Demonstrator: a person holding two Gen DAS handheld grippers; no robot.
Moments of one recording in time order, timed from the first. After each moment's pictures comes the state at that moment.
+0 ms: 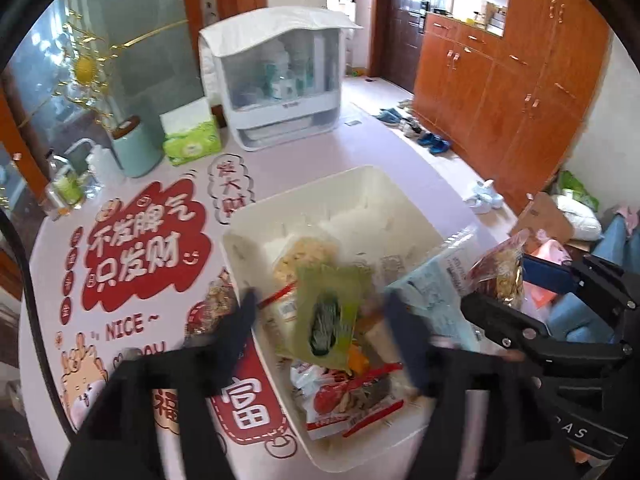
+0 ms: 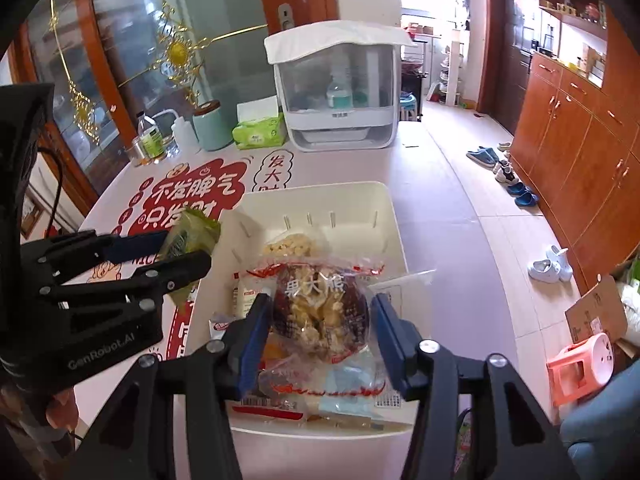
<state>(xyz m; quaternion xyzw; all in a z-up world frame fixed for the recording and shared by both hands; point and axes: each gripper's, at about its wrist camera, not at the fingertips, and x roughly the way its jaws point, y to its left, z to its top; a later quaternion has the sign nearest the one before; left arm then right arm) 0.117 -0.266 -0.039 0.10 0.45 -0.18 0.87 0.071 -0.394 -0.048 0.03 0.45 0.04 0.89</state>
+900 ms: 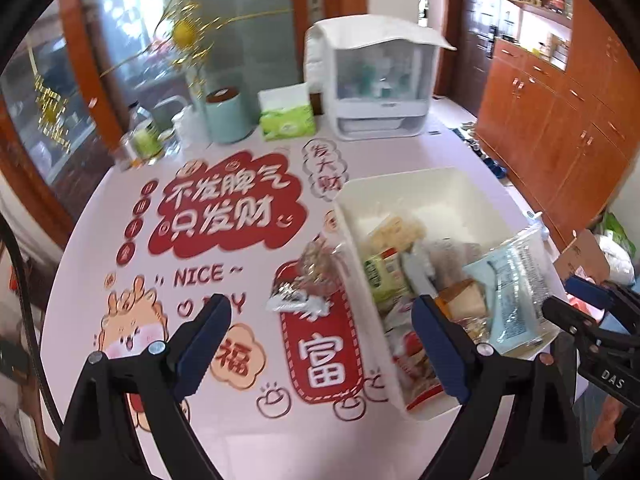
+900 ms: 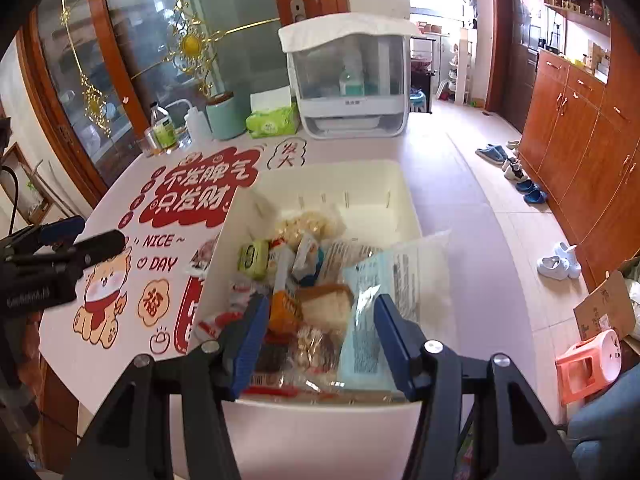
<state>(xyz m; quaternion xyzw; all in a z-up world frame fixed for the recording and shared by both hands) 0.083 -0.155 -0.037 0.05 0.46 -0.07 0.89 0.036 -0.385 -0.064 0.04 0.45 0.05 0.89</state>
